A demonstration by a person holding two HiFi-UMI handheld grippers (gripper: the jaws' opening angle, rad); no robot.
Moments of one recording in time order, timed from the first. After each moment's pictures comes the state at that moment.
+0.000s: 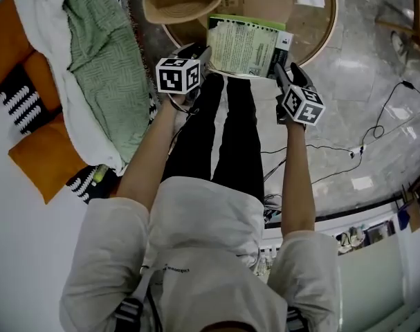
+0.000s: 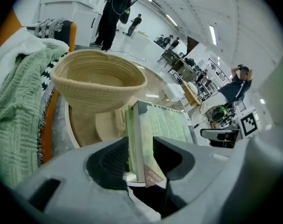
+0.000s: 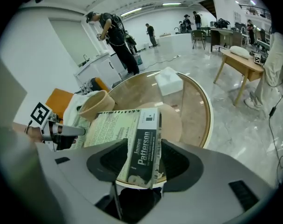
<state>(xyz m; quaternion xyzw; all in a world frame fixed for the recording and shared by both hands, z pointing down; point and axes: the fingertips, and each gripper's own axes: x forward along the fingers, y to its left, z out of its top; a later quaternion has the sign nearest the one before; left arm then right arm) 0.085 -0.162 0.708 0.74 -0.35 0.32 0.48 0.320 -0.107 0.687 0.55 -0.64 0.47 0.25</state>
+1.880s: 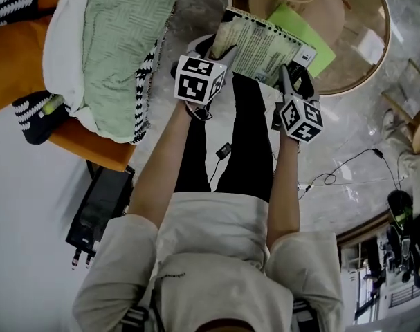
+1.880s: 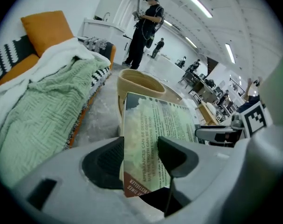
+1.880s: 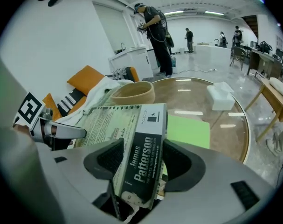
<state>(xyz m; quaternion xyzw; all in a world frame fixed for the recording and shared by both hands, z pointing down) 0.008 -0.078 0.680 0.68 -0.52 0.23 0.47 0.195 -0.113 0.671 0.44 -0.76 0.36 0.30</state>
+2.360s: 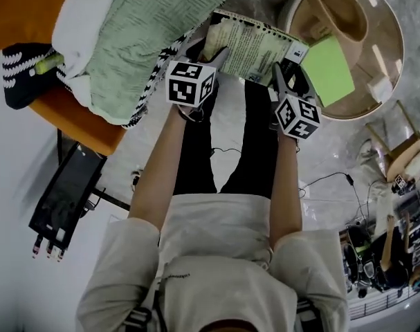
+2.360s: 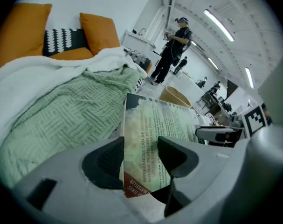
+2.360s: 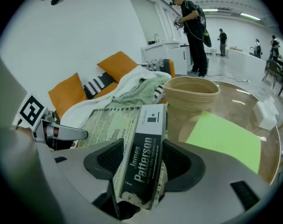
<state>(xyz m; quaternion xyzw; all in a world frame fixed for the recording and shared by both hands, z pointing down) -0.141 0.039 0.673 0.59 -0.63 0.13 0.49 0.026 -0.055 0.660 0.31 -0.83 0.30 0.35</state>
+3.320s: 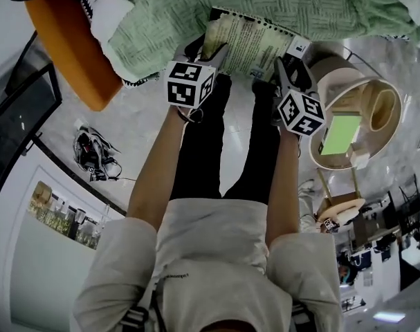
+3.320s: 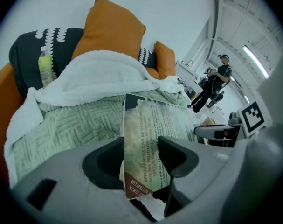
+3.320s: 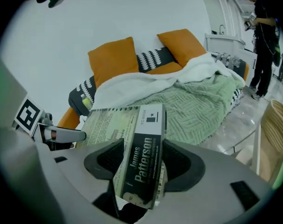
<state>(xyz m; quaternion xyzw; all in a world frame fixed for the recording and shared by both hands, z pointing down) -0.305 0.277 0.706 0.39 -0.77 -0.02 0.50 -0.220 0.106 0.693 0.07 -0.88 0.19 0.43</state>
